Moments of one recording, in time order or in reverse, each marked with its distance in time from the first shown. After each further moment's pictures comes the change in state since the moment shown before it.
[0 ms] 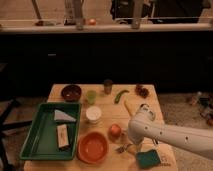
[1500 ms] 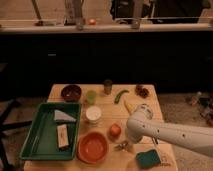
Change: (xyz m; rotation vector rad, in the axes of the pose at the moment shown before) arm -0.002 -0.003 0.001 -0.022 0.001 -0.020
